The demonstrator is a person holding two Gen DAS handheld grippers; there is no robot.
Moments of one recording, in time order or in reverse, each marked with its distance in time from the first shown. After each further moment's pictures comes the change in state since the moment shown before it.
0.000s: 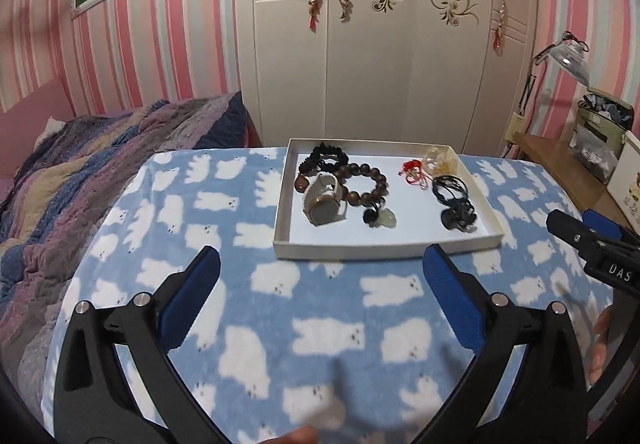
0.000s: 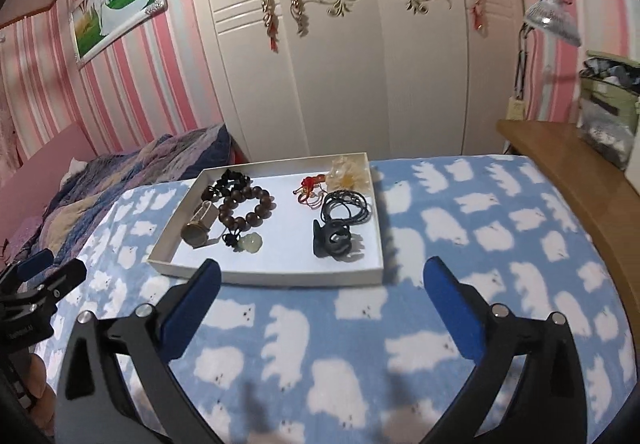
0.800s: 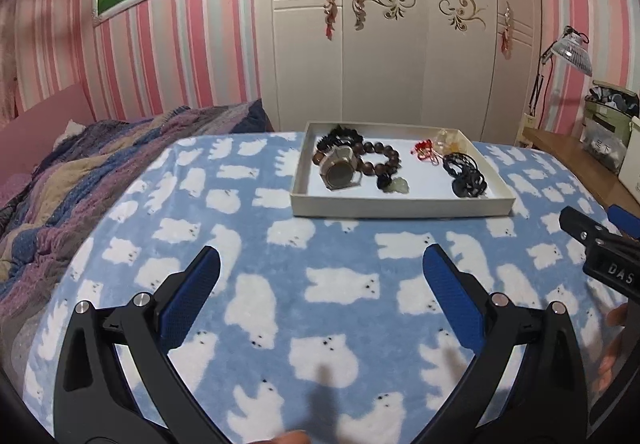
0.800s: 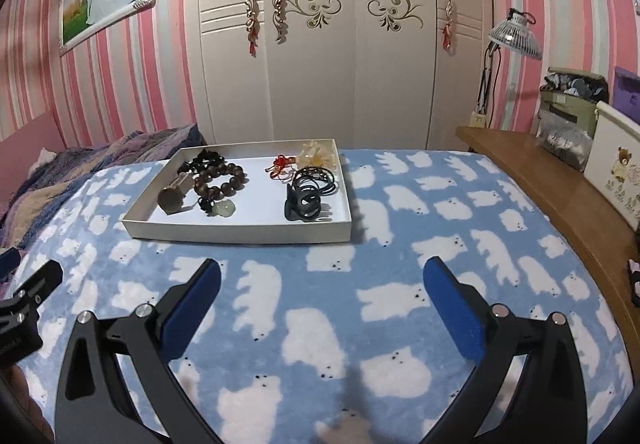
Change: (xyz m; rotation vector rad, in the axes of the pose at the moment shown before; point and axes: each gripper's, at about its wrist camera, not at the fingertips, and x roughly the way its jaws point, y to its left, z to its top) left arm -0.011 -0.002 -0.069 -0.010 -0.054 0.062; right arm -0.022 0.013 -0.062 -0.053 -0.073 -0.168
